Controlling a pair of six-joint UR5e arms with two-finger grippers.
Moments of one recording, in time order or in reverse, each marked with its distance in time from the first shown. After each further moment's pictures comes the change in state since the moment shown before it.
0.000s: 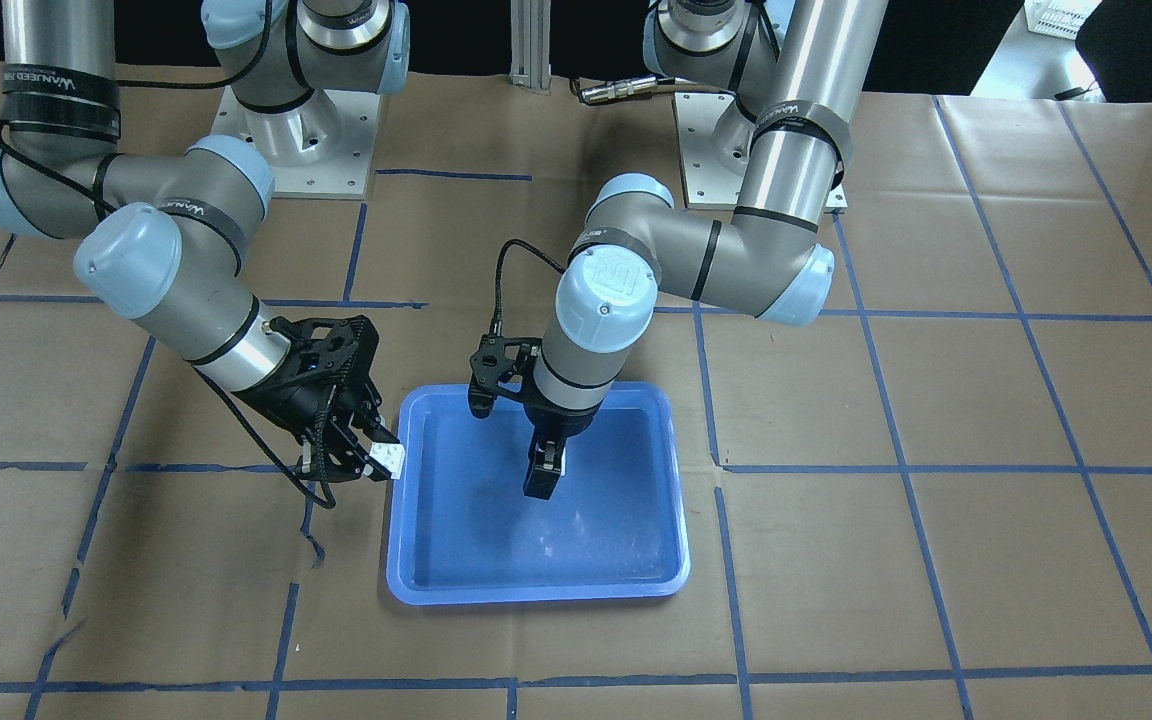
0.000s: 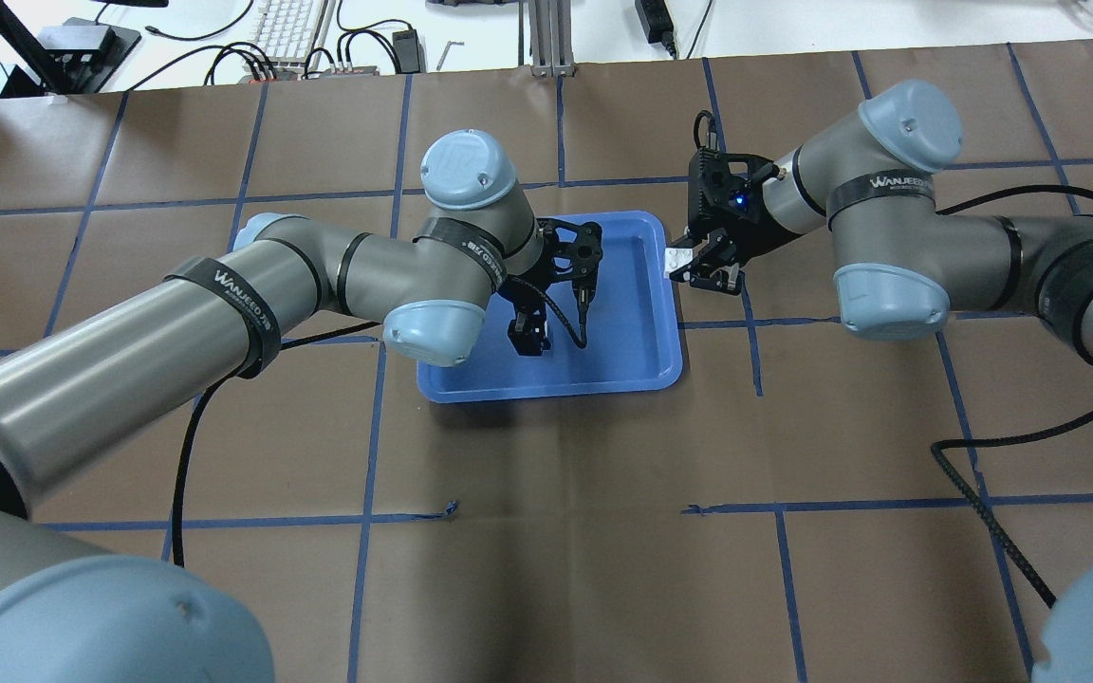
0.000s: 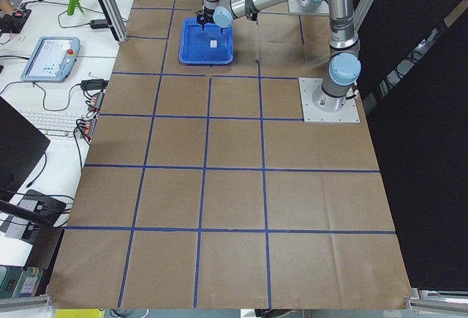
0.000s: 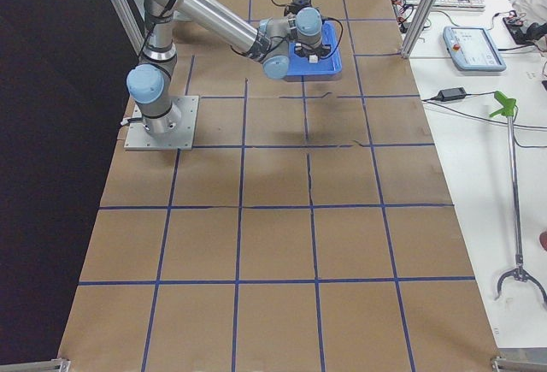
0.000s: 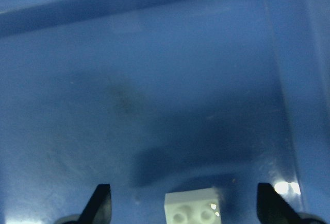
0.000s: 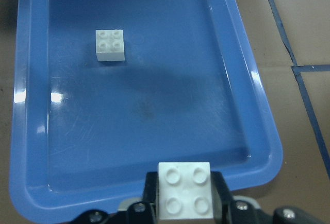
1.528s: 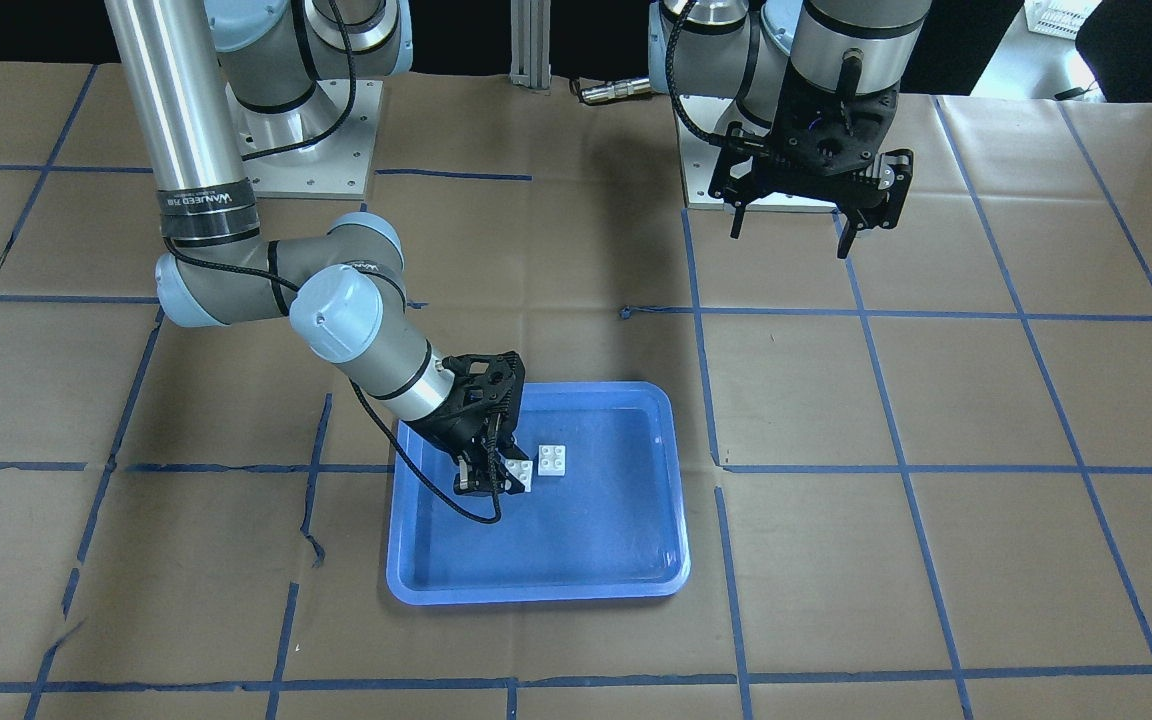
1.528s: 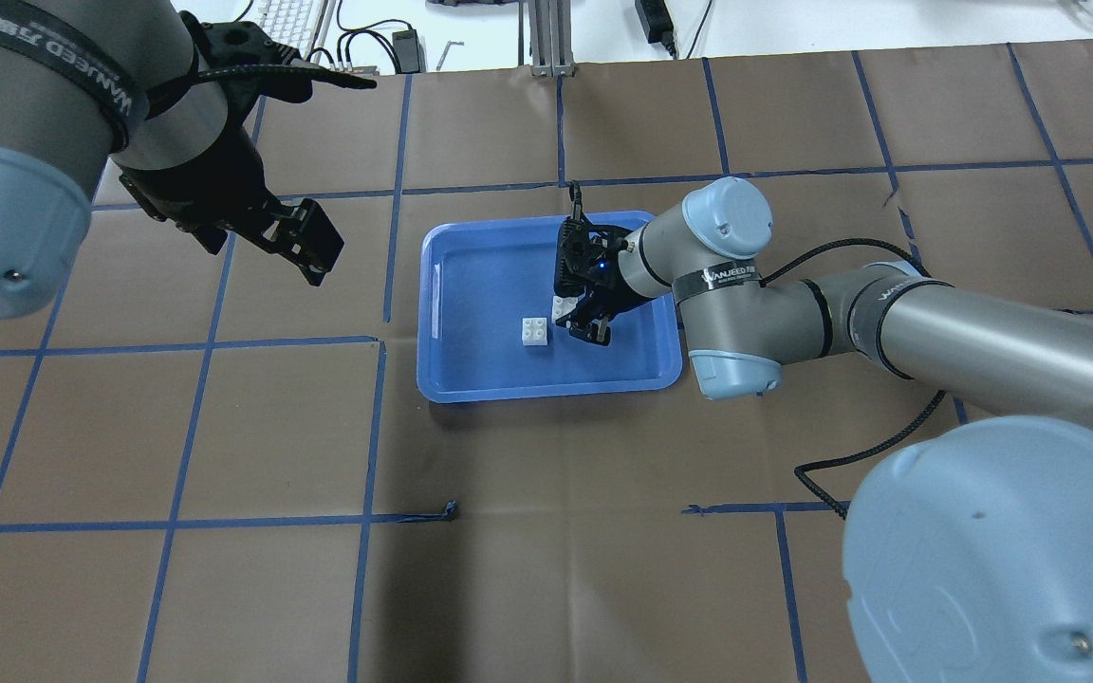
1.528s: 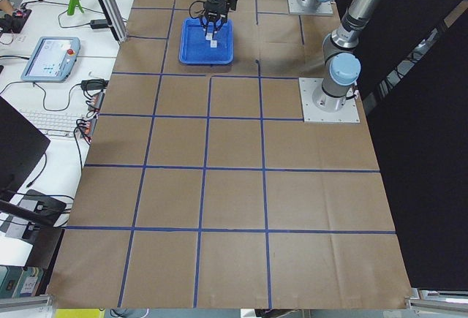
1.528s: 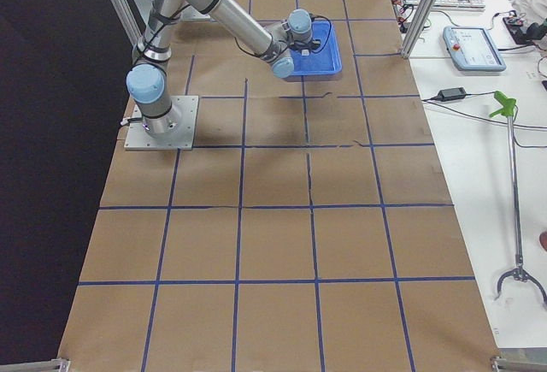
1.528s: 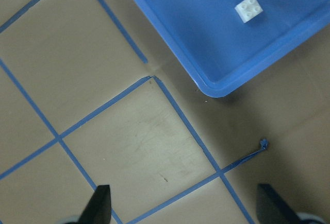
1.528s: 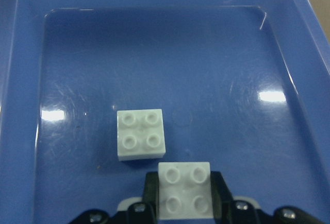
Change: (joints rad) left arm 0.183 0.398 0.077 -0.455 0.243 -1.243; right arm 0.220 0.222 -0.002 -0.316 -0.011 0.207
